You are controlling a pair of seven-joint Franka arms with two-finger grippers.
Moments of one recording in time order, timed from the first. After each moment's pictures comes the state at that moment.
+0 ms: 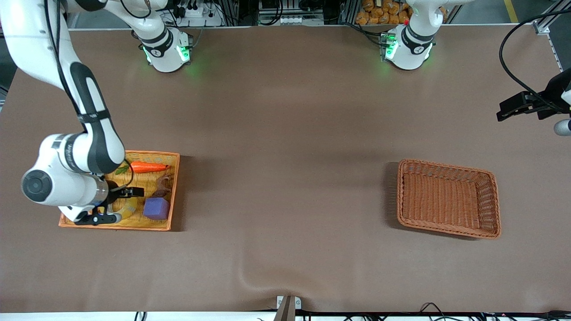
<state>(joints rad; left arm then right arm) 0.08 0.06 -0.08 -1.48 0.00 1.45 -0.04 -0.04 0.62 0.02 -1.63 0.01 2.08 -0.10</state>
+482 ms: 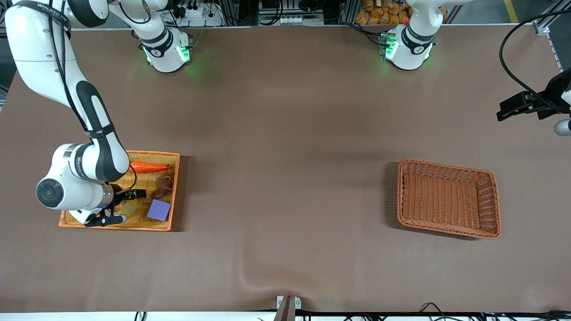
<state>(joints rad) 0.08 0.06 -0.08 -1.48 0.00 1.45 -0.04 -0.07 0.68 0.01 -1.65 0.01 2.13 -0.17</state>
